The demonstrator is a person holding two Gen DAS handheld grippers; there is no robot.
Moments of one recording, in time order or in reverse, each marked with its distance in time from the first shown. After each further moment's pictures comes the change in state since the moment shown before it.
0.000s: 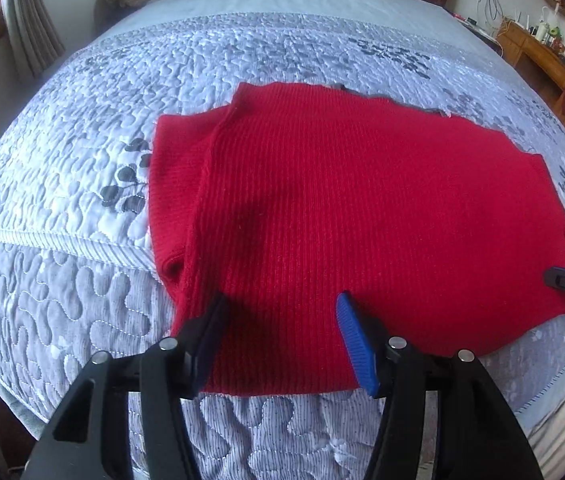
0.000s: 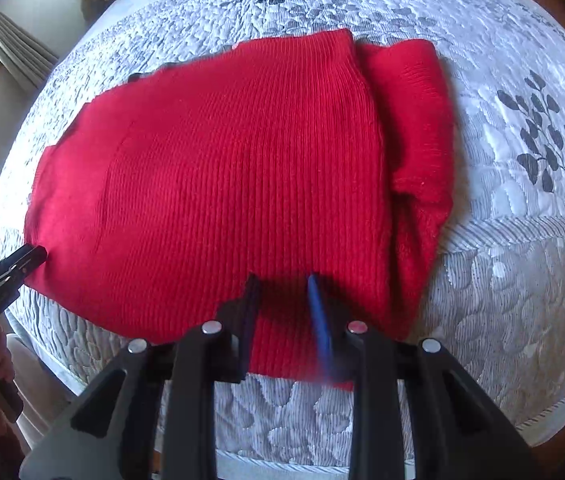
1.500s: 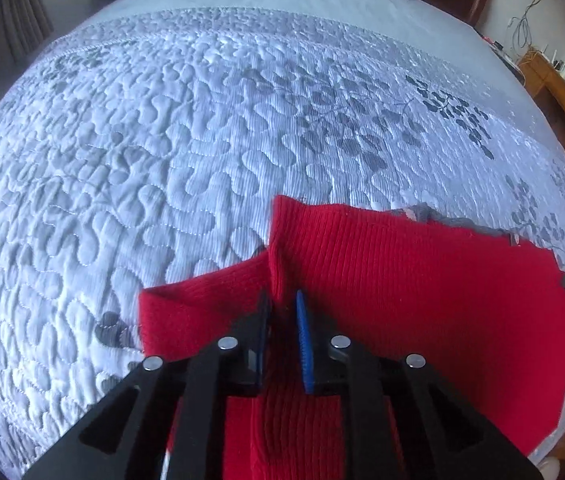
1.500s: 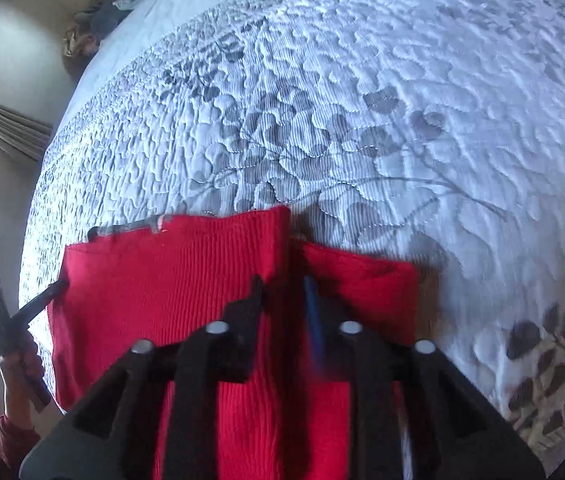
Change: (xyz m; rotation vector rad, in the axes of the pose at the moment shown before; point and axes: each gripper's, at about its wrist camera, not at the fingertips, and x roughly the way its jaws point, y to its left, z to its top) left arm 0.073 0.052 0.152 -0.088 0.040 -0.058; right arm 0.022 -0.084 0.165 0.134 -0.027 0.135
